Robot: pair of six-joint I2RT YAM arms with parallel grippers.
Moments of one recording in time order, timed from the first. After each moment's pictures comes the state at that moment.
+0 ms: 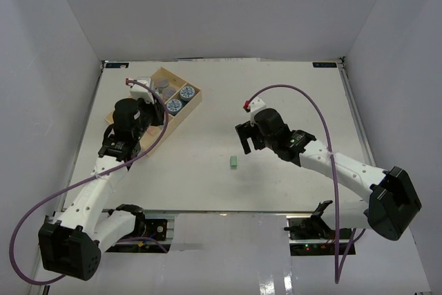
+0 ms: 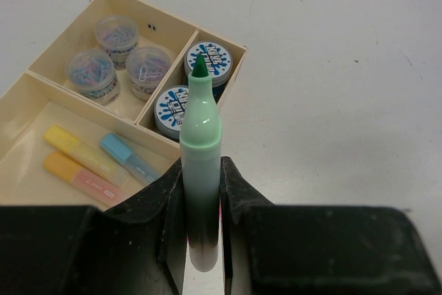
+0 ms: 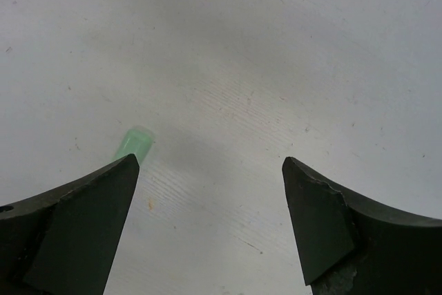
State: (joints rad) left arm -0.24 0.98 0.79 -0.06 0.03 -0.13; right arm 0.79 1.27 0.88 -0.30 0.20 0.09
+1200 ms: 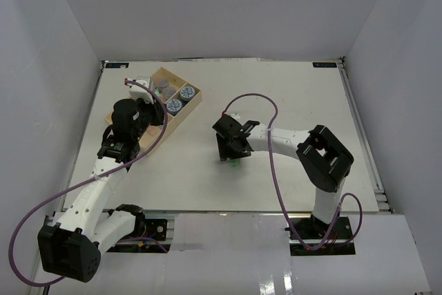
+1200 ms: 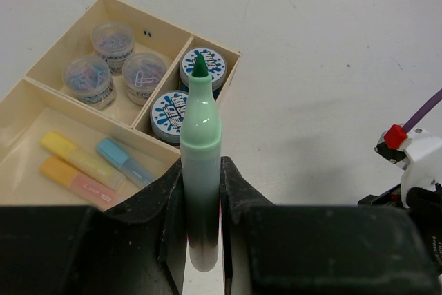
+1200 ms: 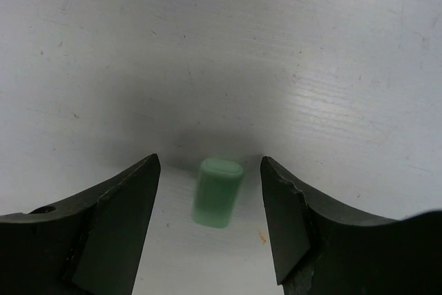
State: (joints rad) left arm -0.24 0.97 0.79 -0.05 0.04 -0.13; right arm 0.91 1.84 1.20 -0.54 0.20 0.61
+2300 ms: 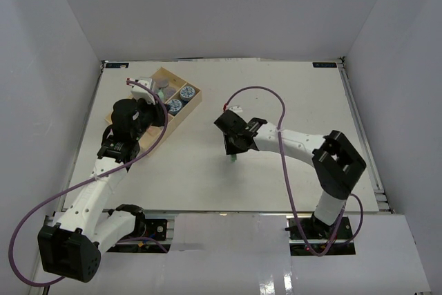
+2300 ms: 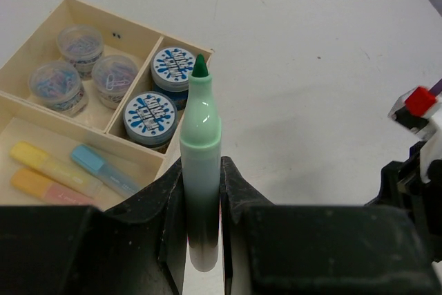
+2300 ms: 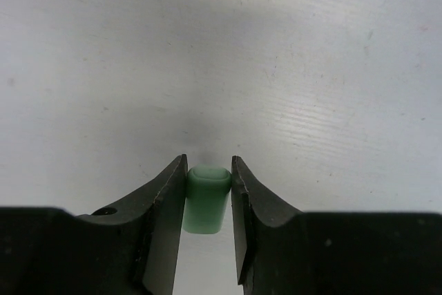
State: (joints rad) left arm -0.24 0.96 0.79 -0.05 0.11 -0.14; right arm 0.92 1.77 1.22 -0.58 0.26 0.61
